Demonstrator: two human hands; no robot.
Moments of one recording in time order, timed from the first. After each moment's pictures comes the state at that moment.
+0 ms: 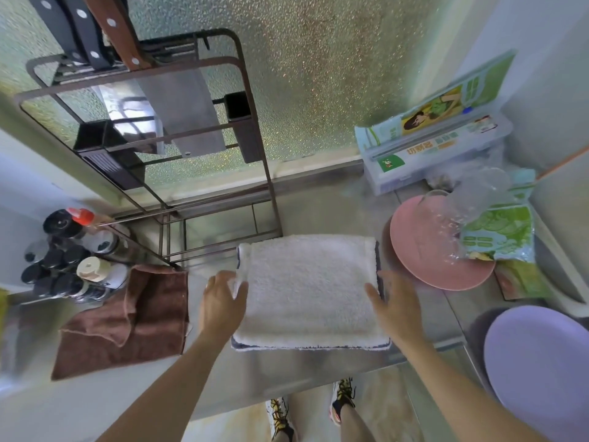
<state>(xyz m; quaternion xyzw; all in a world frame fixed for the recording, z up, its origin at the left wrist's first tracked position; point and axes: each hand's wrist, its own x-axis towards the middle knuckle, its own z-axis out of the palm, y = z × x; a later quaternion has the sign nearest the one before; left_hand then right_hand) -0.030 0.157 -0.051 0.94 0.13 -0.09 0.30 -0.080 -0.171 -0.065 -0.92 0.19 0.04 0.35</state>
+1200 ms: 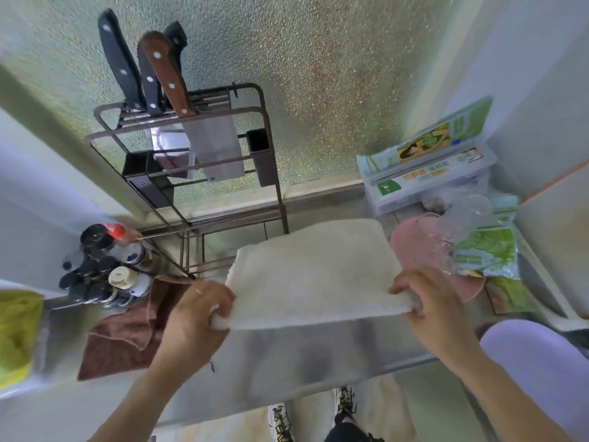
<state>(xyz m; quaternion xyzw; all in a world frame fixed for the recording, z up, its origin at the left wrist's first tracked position) -0.066 0.208 0.080 0.93 -0.17 0.07 0.33 -0.093 -0.192 0.080 -0.96 -0.04 -0.08 0.28</state>
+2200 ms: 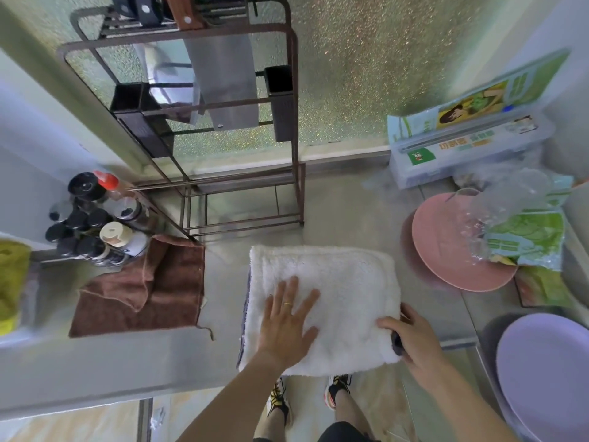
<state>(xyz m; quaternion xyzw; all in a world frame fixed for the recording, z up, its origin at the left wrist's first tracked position) -0.113 0.101 -0.104 0.96 -0.12 -0.22 0.10 -0.125 -0.144 -0.027 -0.61 0.41 0.20 0.65</state>
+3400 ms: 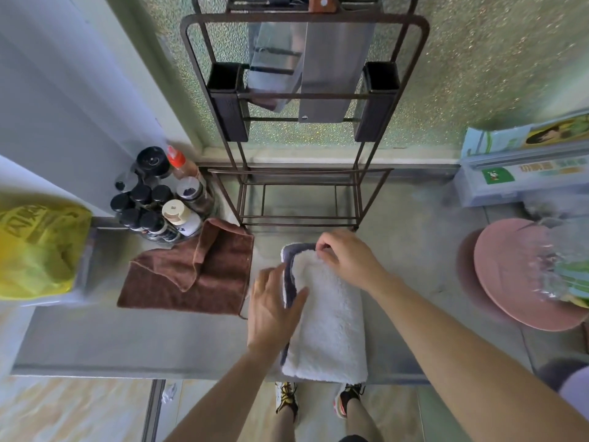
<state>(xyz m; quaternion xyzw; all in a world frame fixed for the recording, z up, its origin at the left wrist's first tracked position) -0.092 0.200 -0.062 0.92 0.14 0.00 0.37 0.031 0.030 -0.039 -0.93 -0.21 0.16 0.25</state>
